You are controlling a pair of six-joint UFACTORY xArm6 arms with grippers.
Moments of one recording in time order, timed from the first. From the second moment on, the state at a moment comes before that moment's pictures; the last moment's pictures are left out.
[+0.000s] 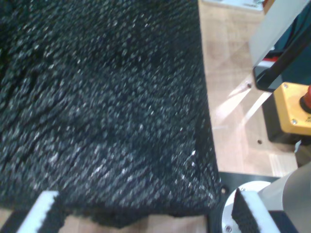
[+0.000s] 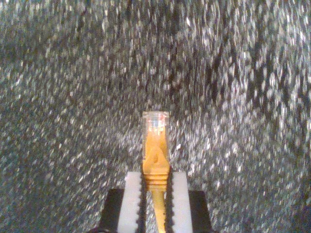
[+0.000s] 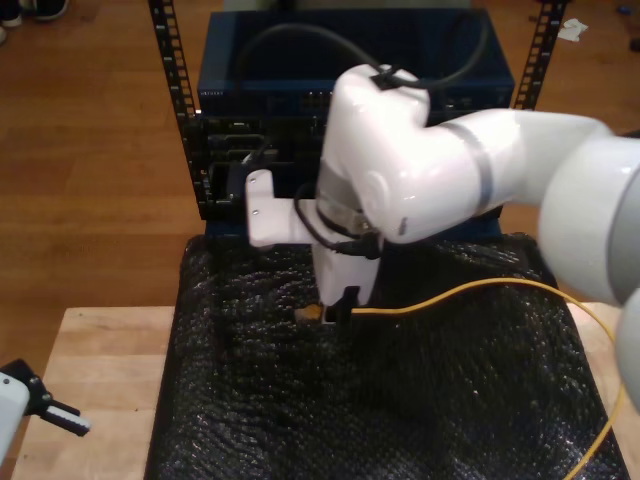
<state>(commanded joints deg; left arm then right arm) 45.6 -25.5 -35.5 -26.3 104.4 -225.4 31.2 -3.3 -60.2 8.0 60.4 -65.9</state>
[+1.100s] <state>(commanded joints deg) 20.5 -13.9 -43.1 -55.3 103.1 -238.5 18.9 -18.2 -53.9 26.9 73.3 -75.2</state>
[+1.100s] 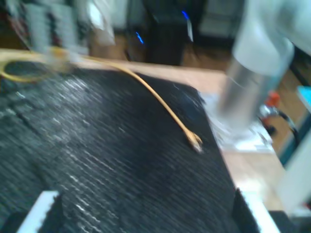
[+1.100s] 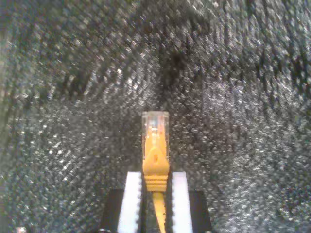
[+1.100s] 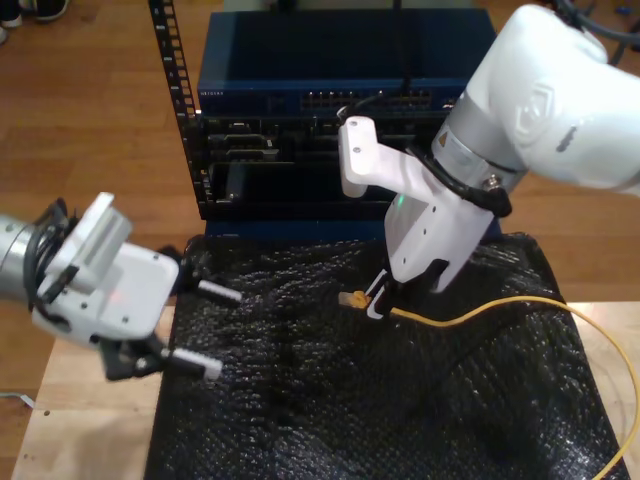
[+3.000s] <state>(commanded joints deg) -2.2 -13.8 -50.0 -63.9 87.0 -248.9 12.6 -22.5 -55.1 31.2 75.6 -74.9</state>
